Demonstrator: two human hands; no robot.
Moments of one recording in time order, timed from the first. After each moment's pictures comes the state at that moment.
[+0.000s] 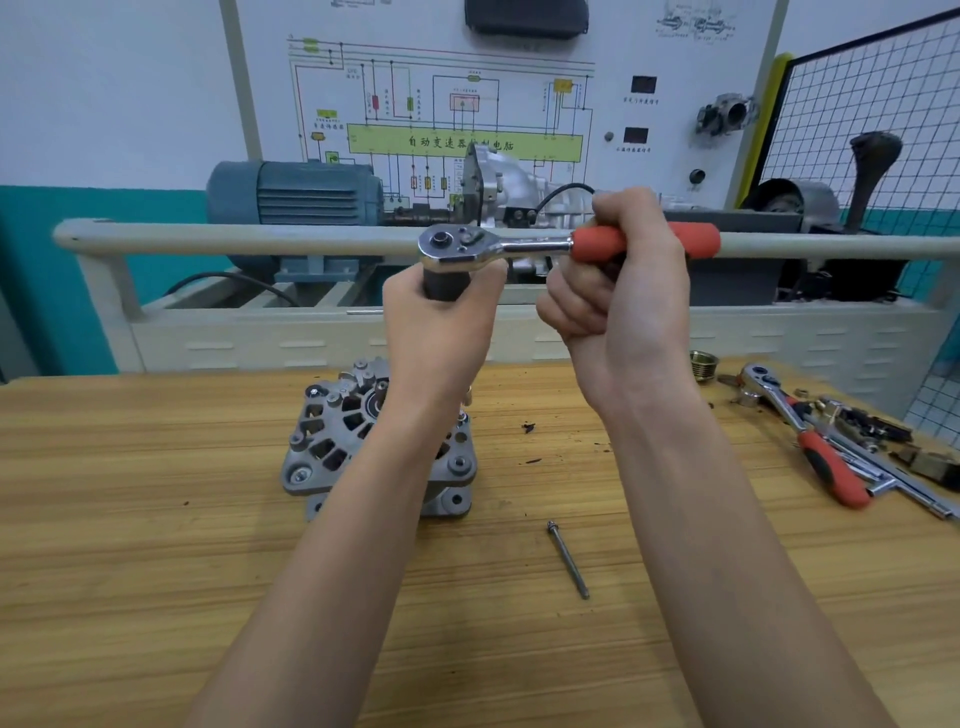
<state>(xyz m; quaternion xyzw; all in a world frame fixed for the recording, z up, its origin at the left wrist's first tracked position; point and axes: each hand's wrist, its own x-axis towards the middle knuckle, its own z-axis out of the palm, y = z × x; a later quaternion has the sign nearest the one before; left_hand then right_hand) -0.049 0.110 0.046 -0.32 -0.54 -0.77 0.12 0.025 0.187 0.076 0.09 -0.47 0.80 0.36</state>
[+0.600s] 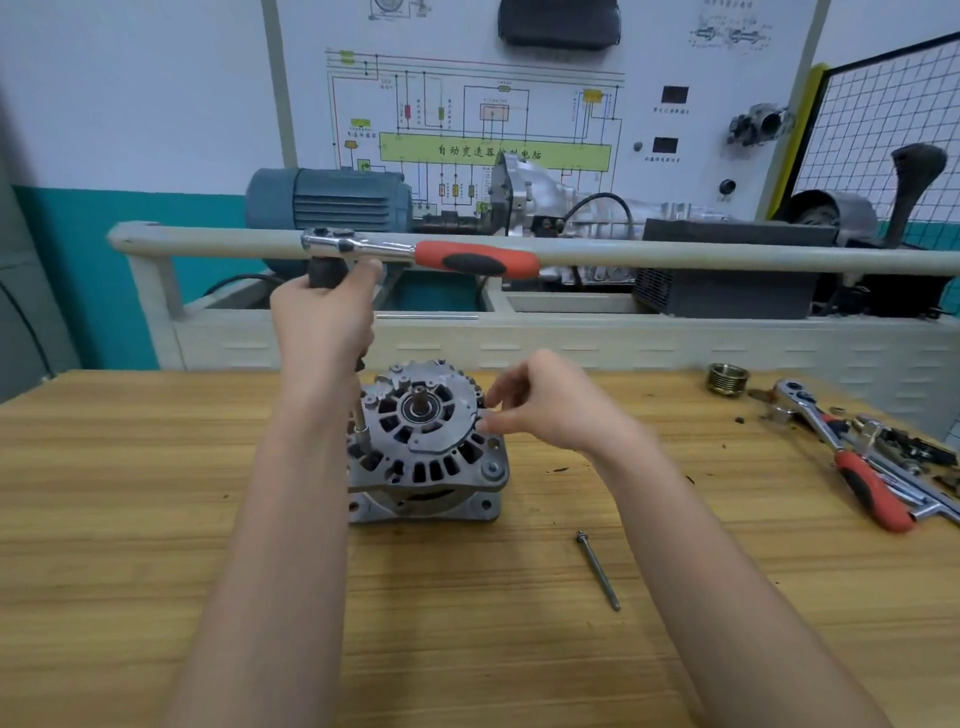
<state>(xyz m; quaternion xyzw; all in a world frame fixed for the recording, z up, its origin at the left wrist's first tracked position) -0.112 0.041 0.052 -0.12 -0.57 -0.80 0.13 -0.036 0.204 0.013 -0.05 -0.95 0.28 0.14</state>
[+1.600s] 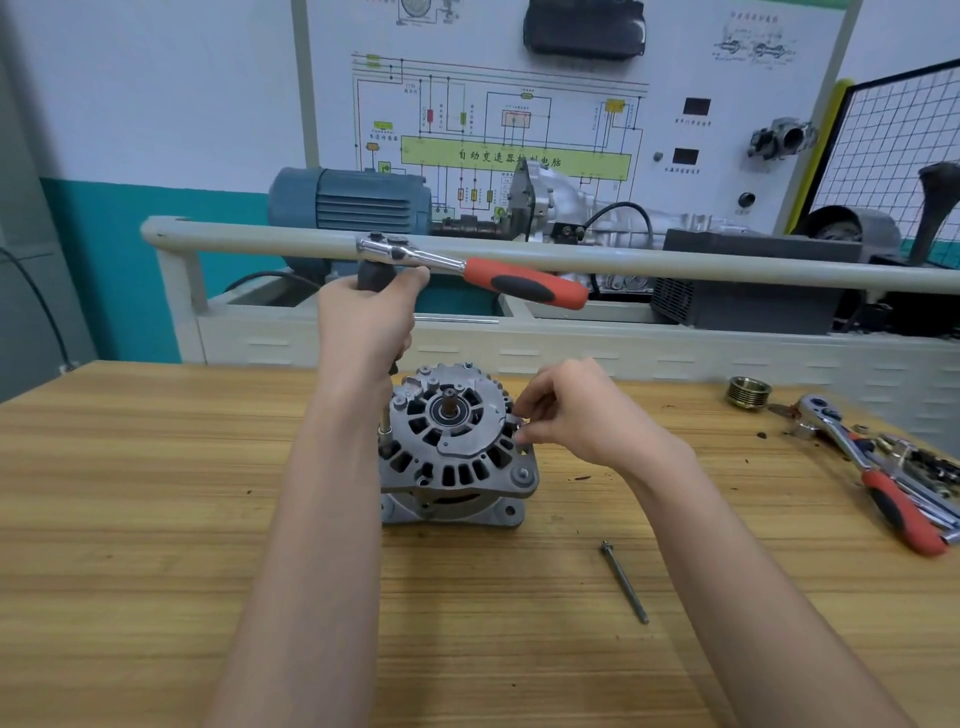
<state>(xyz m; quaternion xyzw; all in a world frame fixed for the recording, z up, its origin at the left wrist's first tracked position) -0.120 0.038 0.048 -0.15 -0.58 -0.79 0.10 -0.049 0.213 0.003 0.00 -0.96 0.20 0.18</state>
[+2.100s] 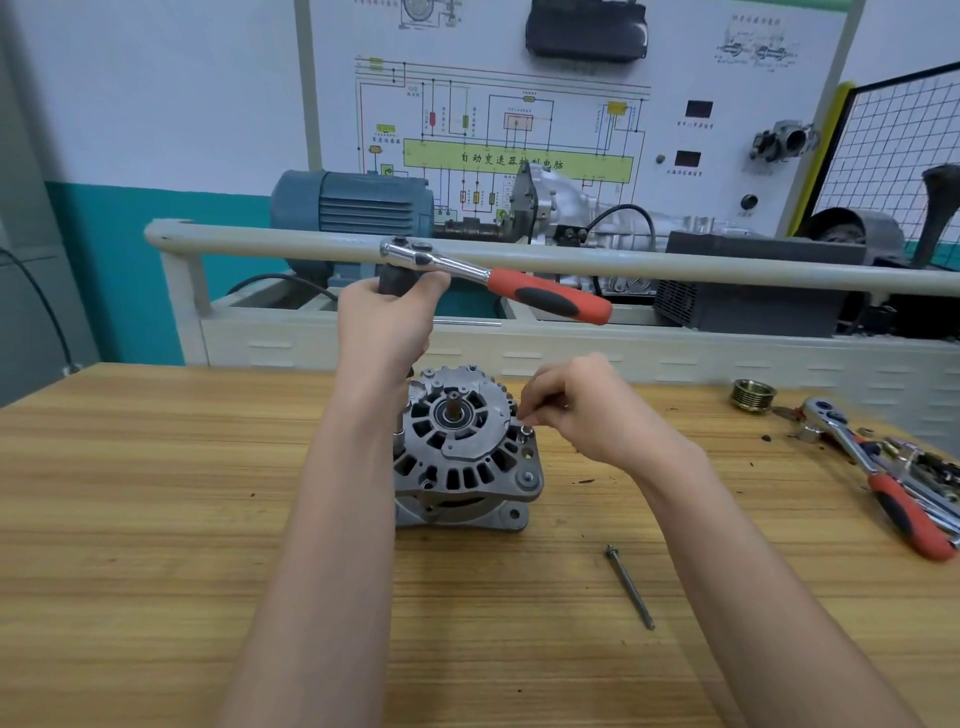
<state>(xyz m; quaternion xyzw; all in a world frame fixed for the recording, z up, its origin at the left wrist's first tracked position) -0.116 0.045 0.049 -0.16 -0.60 -0.78 0.09 -0.044 0.213 0.009 0.06 -0.96 0.20 0.21</state>
